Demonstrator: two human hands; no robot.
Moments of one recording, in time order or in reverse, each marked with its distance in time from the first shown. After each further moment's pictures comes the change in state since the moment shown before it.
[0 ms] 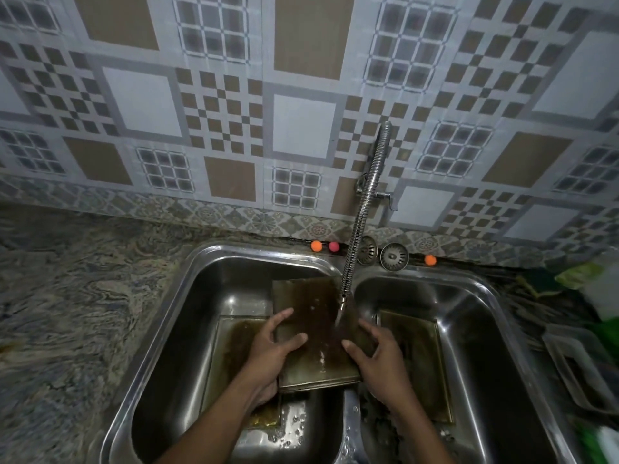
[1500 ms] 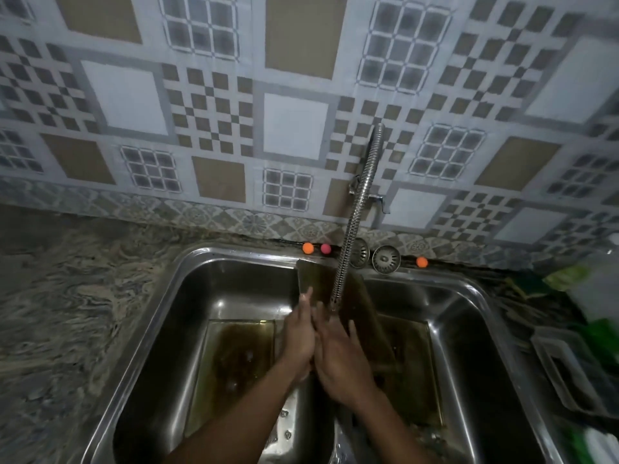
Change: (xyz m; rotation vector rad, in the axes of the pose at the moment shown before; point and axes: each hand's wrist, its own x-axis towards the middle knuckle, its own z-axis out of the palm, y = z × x) left_hand 0.038 -0.005 0.072 0.230 0.125 0.185; right_hand 0.005 -0.034 0.032 -0.718 -0.261 -0.349
